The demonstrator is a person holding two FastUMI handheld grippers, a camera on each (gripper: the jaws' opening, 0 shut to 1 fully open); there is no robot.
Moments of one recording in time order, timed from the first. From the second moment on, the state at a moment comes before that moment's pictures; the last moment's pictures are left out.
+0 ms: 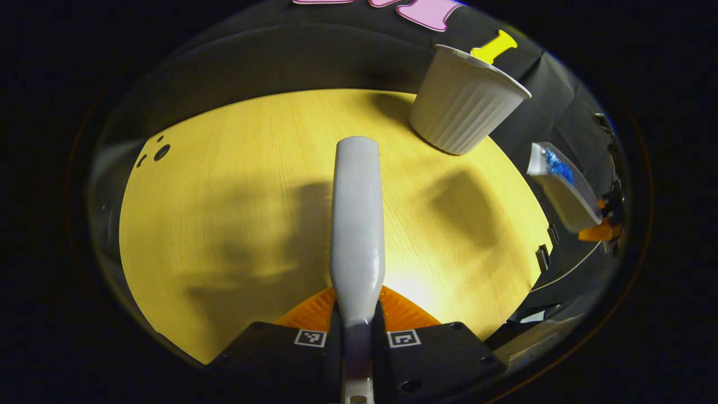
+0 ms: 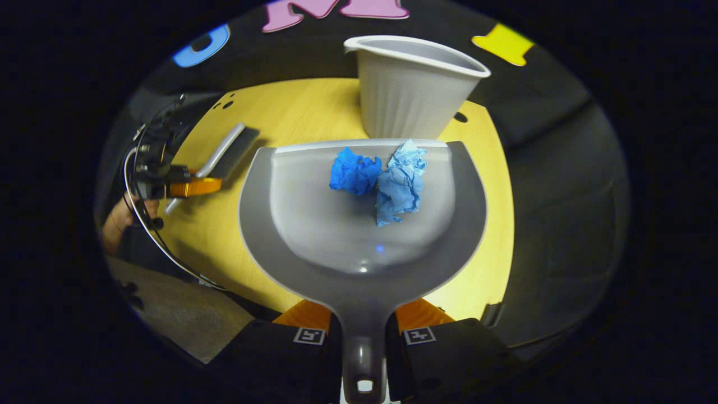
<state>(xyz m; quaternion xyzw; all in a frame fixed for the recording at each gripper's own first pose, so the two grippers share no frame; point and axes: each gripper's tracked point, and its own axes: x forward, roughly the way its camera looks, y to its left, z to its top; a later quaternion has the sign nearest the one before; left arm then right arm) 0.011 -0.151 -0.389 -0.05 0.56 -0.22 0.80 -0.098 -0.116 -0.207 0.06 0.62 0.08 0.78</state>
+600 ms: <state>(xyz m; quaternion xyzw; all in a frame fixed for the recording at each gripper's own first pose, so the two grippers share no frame) -0.031 -0.117 -0.400 -0.07 0.56 -0.21 0.80 0.034 -0.191 -0.150 0.02 0.61 -0.02 0.79</state>
